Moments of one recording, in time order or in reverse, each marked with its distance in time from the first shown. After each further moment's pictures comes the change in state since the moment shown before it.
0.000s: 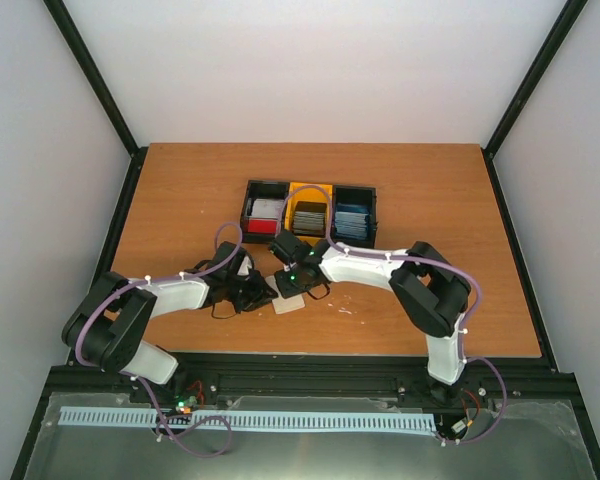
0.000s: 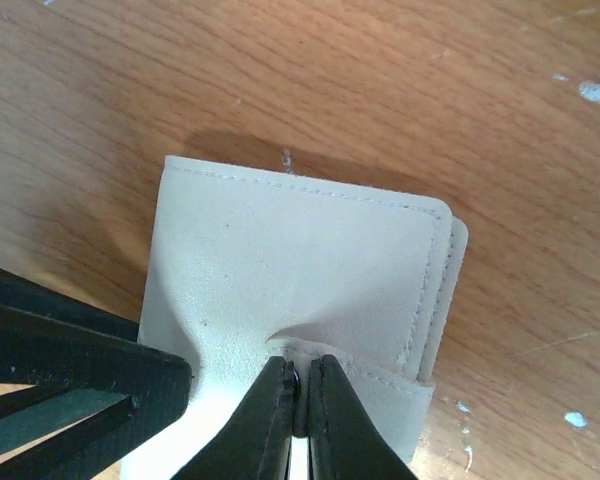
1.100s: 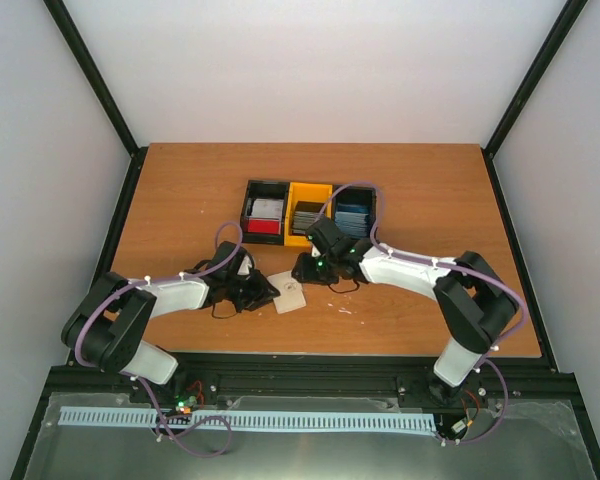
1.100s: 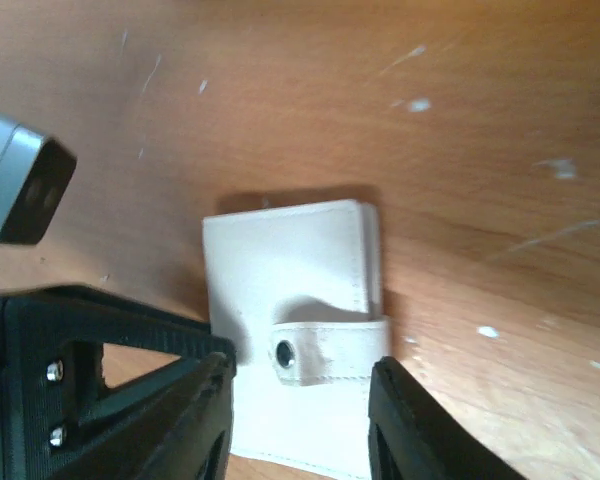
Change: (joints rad) left arm 0.001 -0.003 -0.002 0.014 0.008 0.000; right arm -0.170 -0.227 -0.271 0.274 -0.281 0.275
